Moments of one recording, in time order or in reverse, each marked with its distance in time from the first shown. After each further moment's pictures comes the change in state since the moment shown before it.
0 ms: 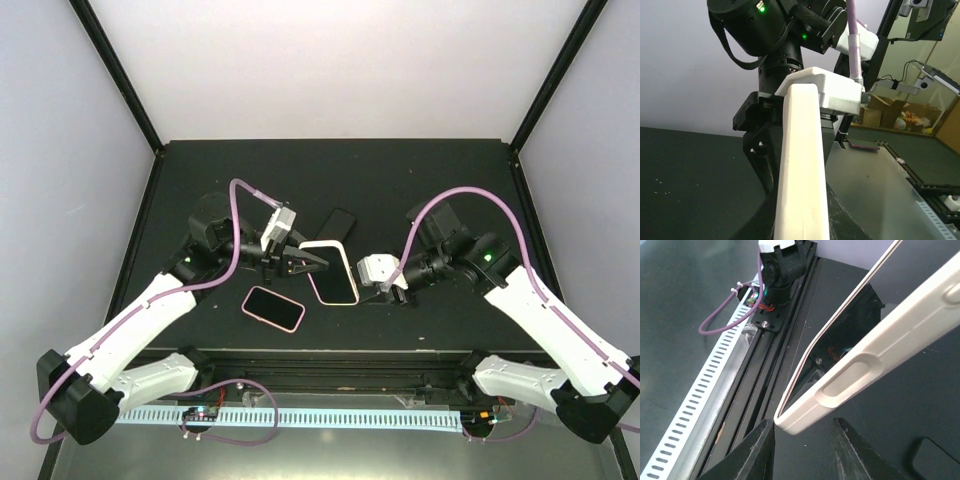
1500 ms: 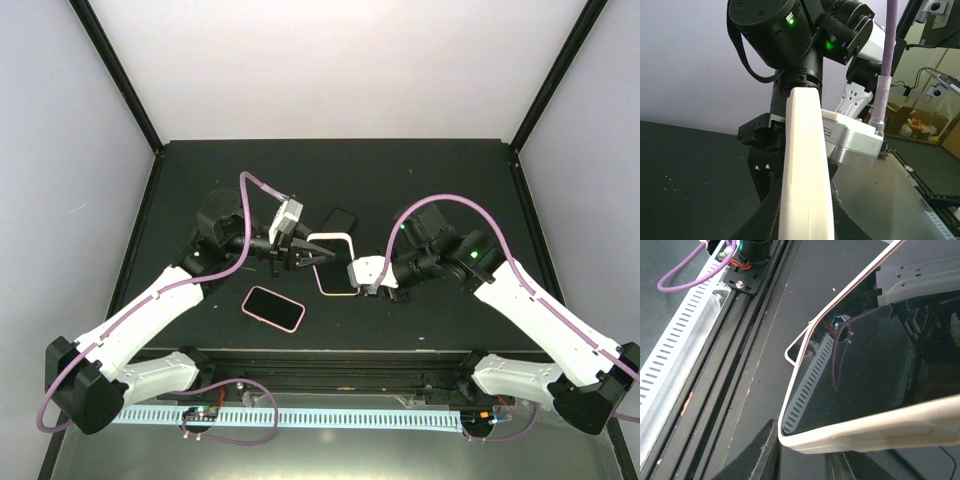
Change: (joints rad) left arm -0.017 0.061 0.005 0.065 -0.034 -0.068; right arm 0.033 0.056 -0.006 0.021 0.189 -0.083
